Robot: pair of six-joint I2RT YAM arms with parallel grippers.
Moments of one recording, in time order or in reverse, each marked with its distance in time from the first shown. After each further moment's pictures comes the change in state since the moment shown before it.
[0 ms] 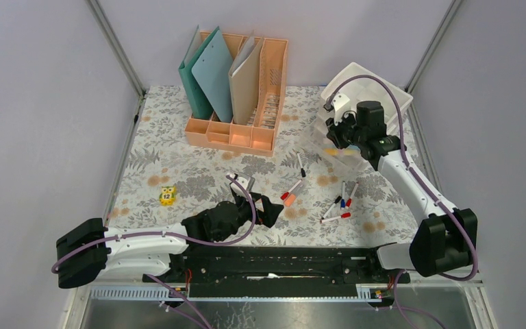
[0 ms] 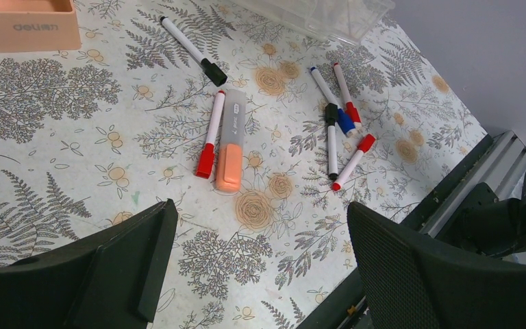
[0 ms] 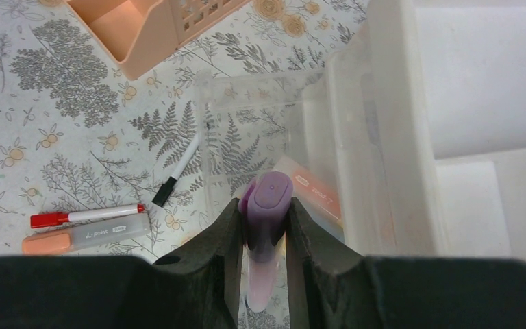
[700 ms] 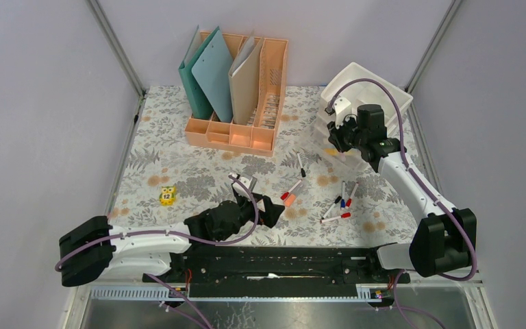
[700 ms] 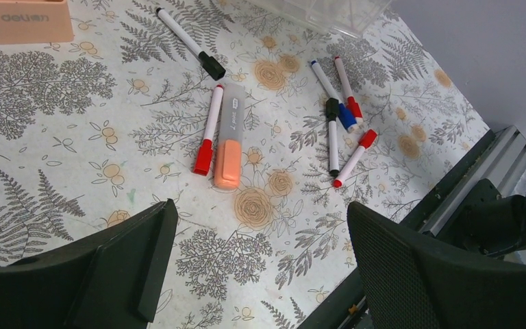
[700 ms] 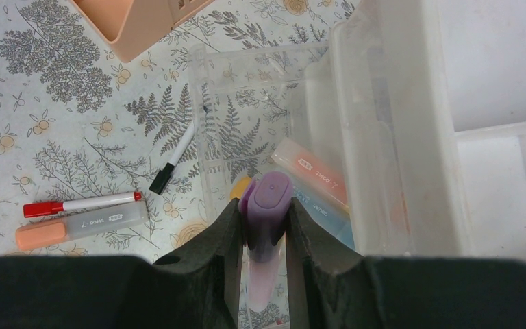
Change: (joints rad) left arm 0.006 0.032 0.000 0.024 0.015 -0.006; right arm -0.029 -0.010 -0.044 -0.002 0.001 0.000
